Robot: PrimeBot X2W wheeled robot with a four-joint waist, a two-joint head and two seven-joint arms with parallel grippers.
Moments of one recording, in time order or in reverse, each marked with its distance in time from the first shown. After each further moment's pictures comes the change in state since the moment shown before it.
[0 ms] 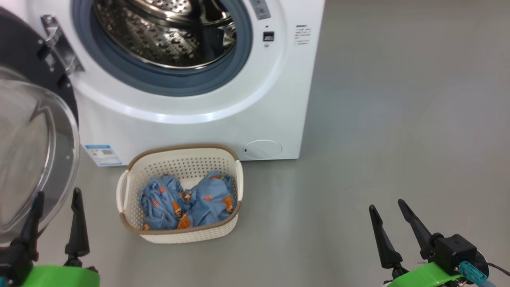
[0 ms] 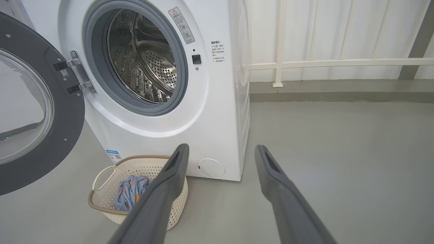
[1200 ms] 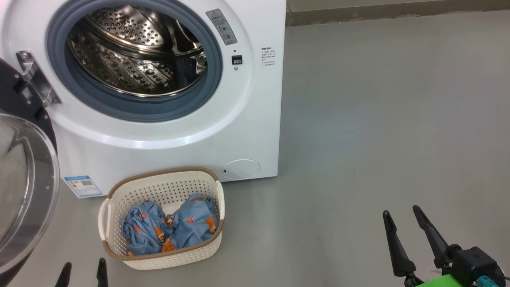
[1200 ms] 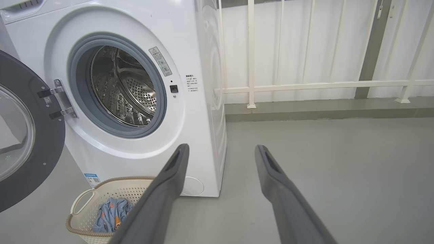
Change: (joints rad) left arm 0.278 -0.028 -0.058 -0.030 0.000 0.053 0.000; right arm 0.088 -0.002 -0.035 -0.106 0.007 0.000 0.000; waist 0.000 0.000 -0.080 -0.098
